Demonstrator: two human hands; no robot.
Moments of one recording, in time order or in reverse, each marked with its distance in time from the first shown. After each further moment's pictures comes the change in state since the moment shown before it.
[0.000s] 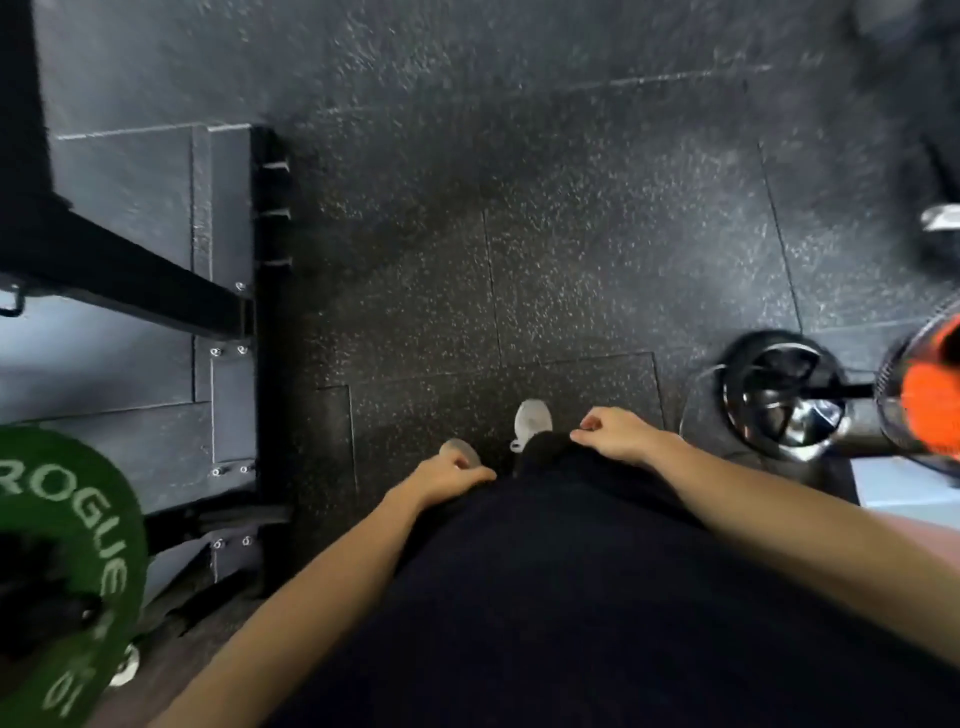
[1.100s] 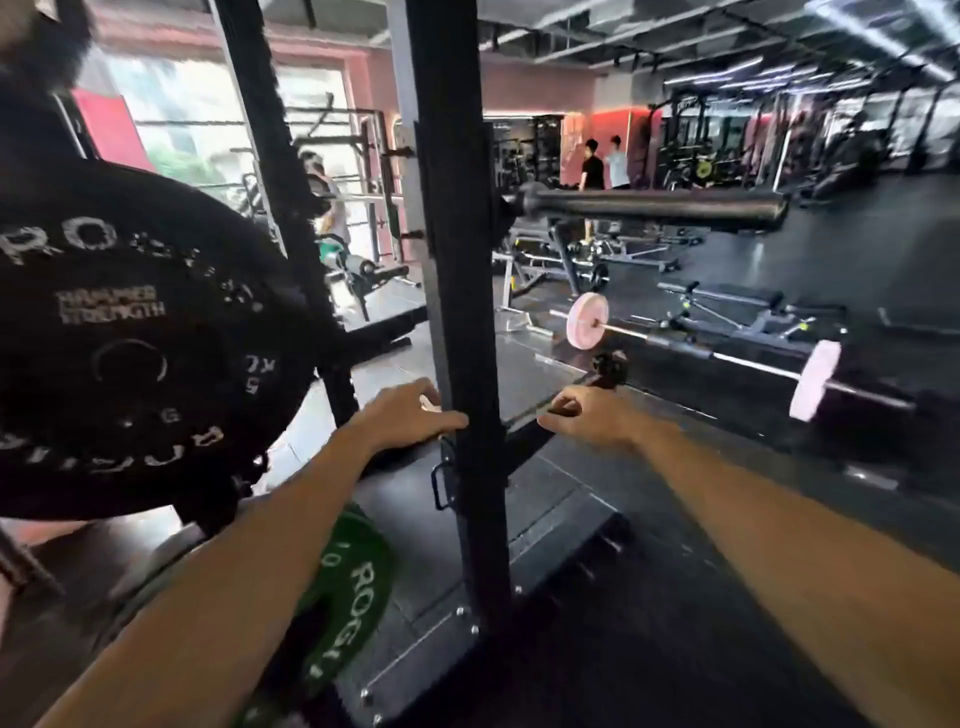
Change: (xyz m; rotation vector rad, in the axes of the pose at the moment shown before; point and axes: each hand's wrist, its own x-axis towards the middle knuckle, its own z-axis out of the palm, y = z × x) left_hand -0.424 -0.075 -0.291 -0.375 1.428 -0.098; right_hand -0.237 -0.550 -0.139 -0.534 0.286 -1.305
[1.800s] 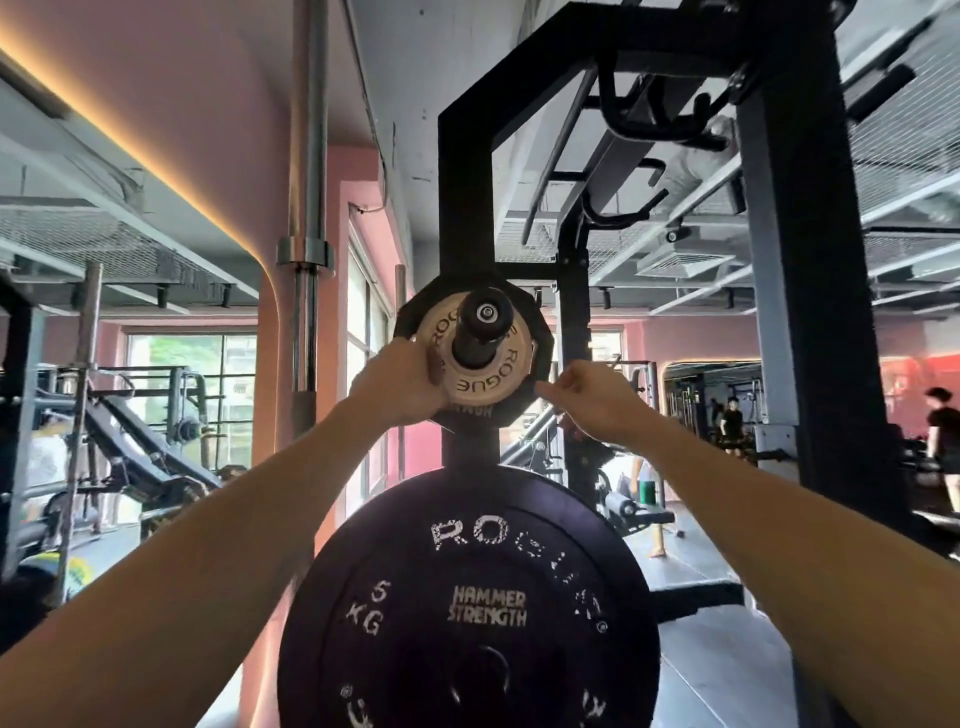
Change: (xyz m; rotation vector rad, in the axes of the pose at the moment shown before) left_hand -0.063 -0.104 -0.432 0.451 0.961 -0.123; right_hand 0.142 -0.485 -0.072 0.305 0.290 -0.846
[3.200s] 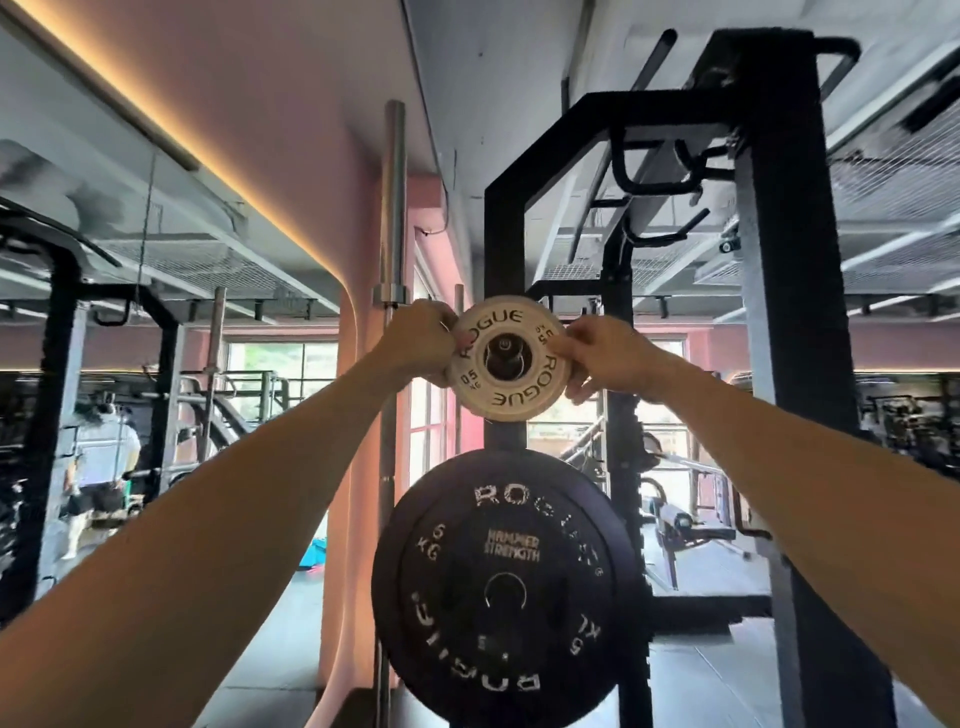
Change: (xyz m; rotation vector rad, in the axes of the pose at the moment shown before) left_hand -0.116 0.088 -0.149 -0.369 0.087 -0.149; right_hand -0.115 -0.109 -0.110 0.260 -0.196 -0.155
